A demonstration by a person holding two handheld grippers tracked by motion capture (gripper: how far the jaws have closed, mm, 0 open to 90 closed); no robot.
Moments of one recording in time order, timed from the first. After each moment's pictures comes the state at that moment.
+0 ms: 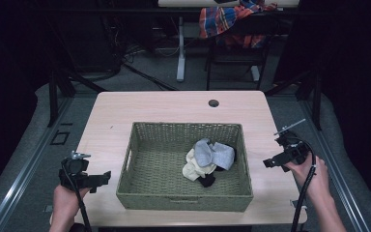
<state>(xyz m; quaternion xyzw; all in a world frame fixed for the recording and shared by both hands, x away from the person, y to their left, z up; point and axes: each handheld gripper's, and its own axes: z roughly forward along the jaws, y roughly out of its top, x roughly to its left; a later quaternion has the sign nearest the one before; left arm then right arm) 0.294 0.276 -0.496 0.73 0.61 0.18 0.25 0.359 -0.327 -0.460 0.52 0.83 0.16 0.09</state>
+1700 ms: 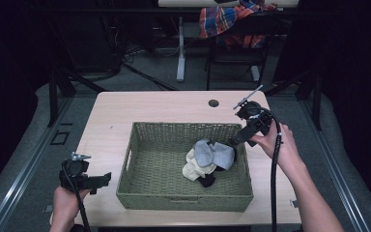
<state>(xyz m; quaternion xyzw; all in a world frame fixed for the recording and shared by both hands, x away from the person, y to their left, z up) 0.291 0.275 -0.498 0.73 0.61 0.17 0.25 0.394 -0.208 -0.377 0.41 0.89 0.18 0.09</state>
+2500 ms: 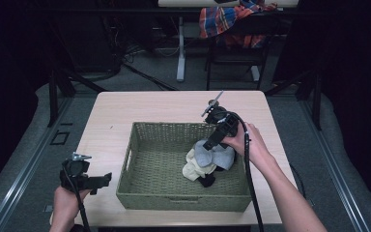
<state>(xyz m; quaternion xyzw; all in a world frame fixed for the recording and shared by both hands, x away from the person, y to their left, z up) 0.291 0.275 -0.498 0.74 0.60 0.17 0.25 0.416 -0.137 -0.408 0.33 0.93 0.15 0.07</state>
